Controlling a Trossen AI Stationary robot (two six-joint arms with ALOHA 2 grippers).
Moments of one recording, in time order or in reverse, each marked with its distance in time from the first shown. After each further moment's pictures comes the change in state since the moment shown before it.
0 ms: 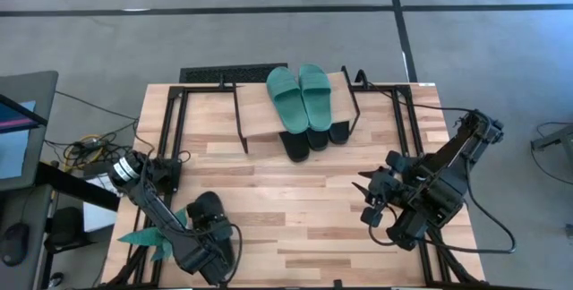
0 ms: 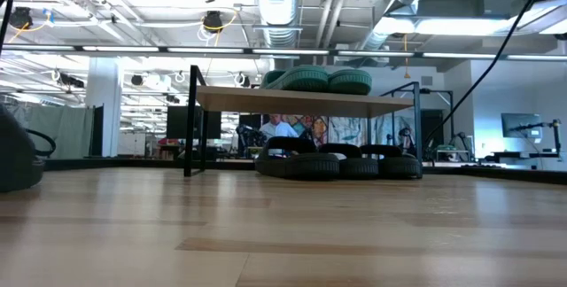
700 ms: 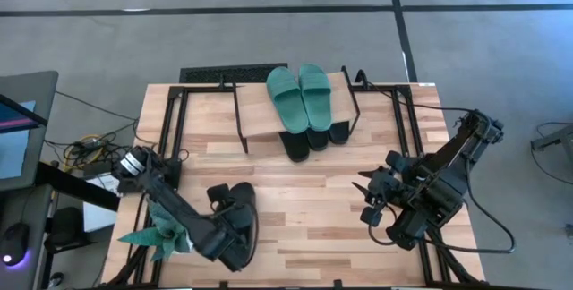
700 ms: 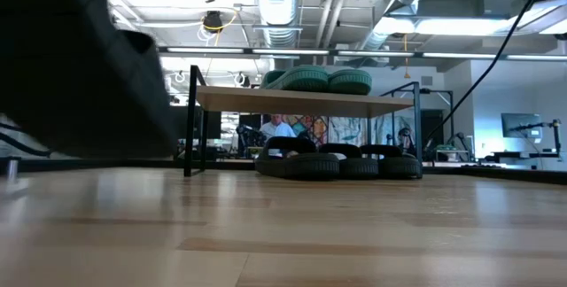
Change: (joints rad) left arm 0.161 0.001 0.168 -0.075 -0.290 0.178; right arm 0.000 0.000 0.000 0.000 0.000 0.000
